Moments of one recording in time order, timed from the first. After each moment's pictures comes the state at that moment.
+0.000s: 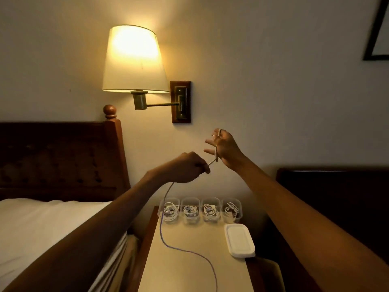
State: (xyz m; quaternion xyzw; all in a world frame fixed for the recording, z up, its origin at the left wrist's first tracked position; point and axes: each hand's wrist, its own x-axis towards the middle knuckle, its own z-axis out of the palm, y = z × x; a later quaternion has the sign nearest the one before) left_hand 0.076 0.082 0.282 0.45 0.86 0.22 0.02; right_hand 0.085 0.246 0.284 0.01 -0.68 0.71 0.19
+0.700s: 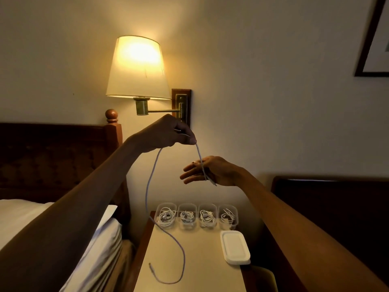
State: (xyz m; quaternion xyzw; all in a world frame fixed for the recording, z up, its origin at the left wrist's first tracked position) left_hand 0.065 0.034 0.364 0.54 0.76 0.36 -0.05; right_hand 0.115 0.227 0.277 0.11 -0.72 0.67 -0.16
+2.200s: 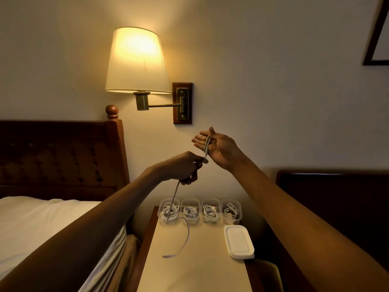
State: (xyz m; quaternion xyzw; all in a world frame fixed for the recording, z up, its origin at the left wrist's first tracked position) left_hand 0.060 0.076 0.282 0.35 0.83 0.38 0.20; right_hand 0.104 0.220 0.301 0.04 -0.52 0.85 0.06
